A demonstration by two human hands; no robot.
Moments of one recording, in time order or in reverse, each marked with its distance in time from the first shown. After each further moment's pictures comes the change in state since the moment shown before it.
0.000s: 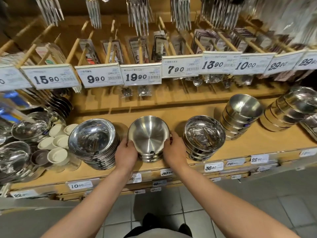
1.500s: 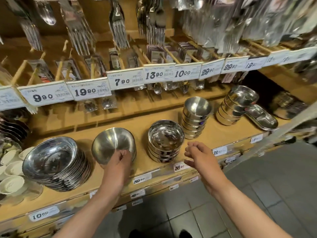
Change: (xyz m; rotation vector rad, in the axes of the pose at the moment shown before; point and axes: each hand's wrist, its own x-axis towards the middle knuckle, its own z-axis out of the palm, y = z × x) left_hand -0.087 0.030 0.033 0.014 -0.285 0.105; right_hand -0.058 0.041 -0.174 0.443 0.126 0.177
